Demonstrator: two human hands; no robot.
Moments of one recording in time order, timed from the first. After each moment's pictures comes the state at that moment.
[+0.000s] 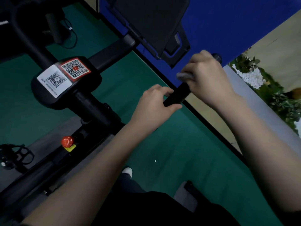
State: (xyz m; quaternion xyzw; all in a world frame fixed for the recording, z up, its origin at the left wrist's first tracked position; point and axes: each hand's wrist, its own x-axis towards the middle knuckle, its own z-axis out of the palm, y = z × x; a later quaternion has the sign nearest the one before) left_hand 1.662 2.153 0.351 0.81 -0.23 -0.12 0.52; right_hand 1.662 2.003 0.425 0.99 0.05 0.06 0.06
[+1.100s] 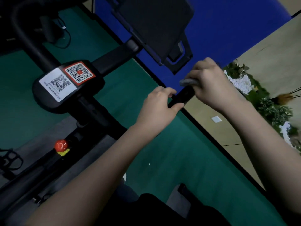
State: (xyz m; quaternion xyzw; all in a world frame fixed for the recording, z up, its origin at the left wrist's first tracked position) left_hand 1.667 2.149 0.351 0.80 -0.23 -0.12 0.55; right_hand 1.662 2.002 0.435 1.00 0.06 0.02 0.07
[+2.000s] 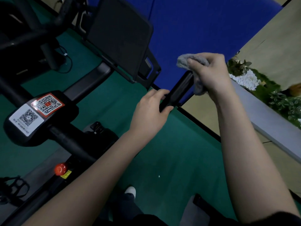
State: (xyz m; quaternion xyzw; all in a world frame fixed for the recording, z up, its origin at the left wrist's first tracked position) left_hand 1.682 2.102 0.363 0.82 -0.27 -0.08 0.50; right_hand 1.687 1.931 0.440 0.87 -0.21 0.19 -0.40
